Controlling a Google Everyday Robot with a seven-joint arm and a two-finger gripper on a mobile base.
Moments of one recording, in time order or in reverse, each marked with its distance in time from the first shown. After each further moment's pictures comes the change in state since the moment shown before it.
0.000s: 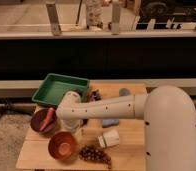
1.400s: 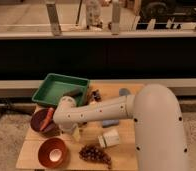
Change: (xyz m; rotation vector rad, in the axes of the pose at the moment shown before) arm 0.005 -0.018 0.036 0.009 0.040 -0.097
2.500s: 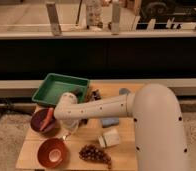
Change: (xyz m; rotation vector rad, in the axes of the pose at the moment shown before) arm 0.014 0.000 -0.008 -0.024 0.004 0.056
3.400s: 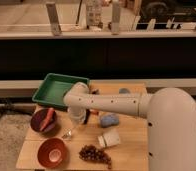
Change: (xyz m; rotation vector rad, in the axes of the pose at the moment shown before) arm 0.038 0.017 -0.045 0.010 -0.103 0.126
